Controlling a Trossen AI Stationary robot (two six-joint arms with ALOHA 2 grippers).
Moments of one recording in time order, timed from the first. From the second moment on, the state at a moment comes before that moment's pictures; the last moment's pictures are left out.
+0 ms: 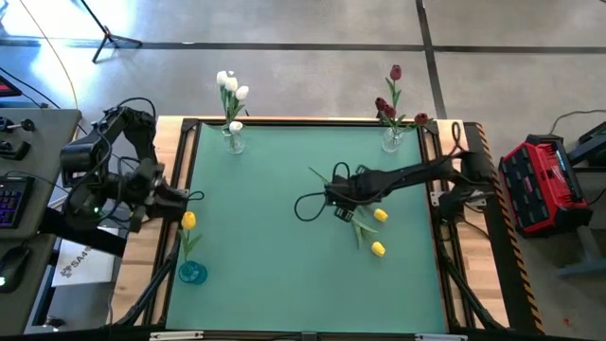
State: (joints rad) left arm -1.47 0.78 1.25 -1.57 -1.09 -1.55; right arm 0.01 1.75 1.13 -0.81 0.38 0.44
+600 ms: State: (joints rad) left arm -1.35 0.77 1.15 -1.57 -1.21 -1.32; right arm -0.09 1.87 1.14 -0.80 0.22 0.29
